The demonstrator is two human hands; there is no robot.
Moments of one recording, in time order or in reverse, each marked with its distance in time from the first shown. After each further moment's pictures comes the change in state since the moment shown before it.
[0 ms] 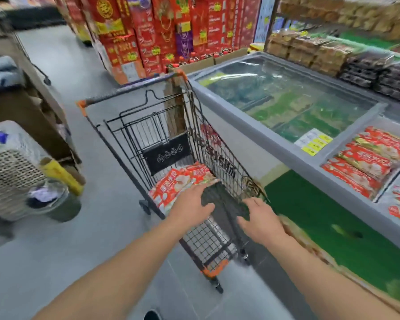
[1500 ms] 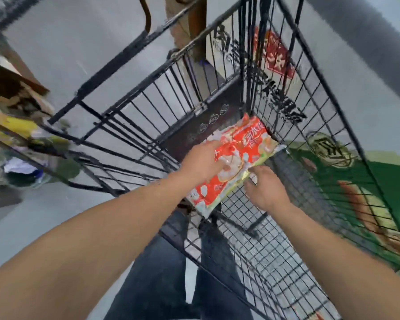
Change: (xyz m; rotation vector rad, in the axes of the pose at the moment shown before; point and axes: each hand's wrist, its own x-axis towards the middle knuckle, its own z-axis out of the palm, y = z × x) left_hand 0.362 -0.266 -0.004 -0.057 -0.420 -0.101; right_hand 0.370 -0.124 0.157 0.181 -0.346 0.294
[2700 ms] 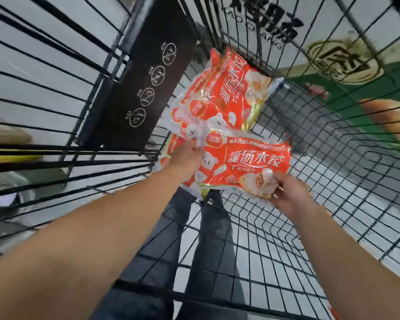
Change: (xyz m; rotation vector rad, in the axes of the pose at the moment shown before) left_hand 0.063 -0.050 0.119 -0.086 -0.252 -0.352; right_hand 0.008 0.112 0.115 1.574 0.114 0.974
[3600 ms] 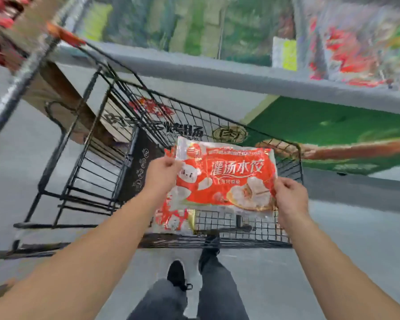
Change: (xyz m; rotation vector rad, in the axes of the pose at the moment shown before) left_hand -0.237 0.071 -0.109 -0.220 0.152 0.599; right_hand -0.248 0.049 -0.089 0.315 0.428 -0.726
